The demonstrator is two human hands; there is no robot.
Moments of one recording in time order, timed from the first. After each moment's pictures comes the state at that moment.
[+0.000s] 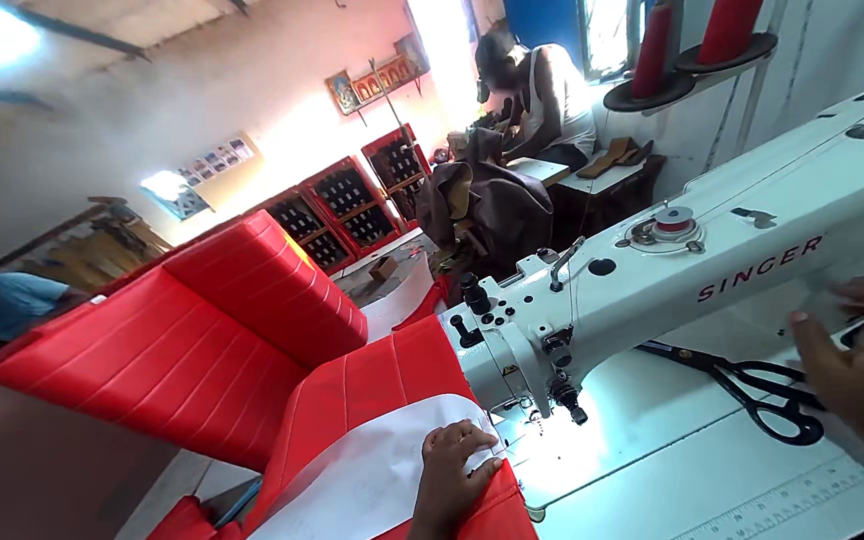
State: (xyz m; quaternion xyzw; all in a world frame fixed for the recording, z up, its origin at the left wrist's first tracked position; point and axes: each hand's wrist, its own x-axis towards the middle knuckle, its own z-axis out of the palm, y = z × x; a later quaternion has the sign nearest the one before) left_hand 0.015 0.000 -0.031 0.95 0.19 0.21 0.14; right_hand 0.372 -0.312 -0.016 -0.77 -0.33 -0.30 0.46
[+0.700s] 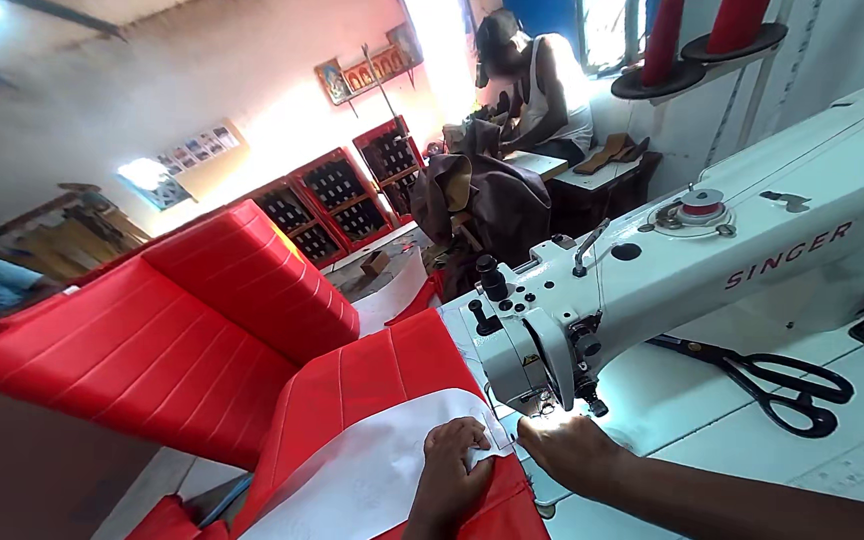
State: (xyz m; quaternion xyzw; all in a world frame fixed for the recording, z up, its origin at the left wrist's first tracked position) left_hand 0.010 0.005 -0.026 0.94 0.19 0.18 0.21; right_hand 0.187 -0.145 -0.019 -0.73 -0.66 0.08 0.19
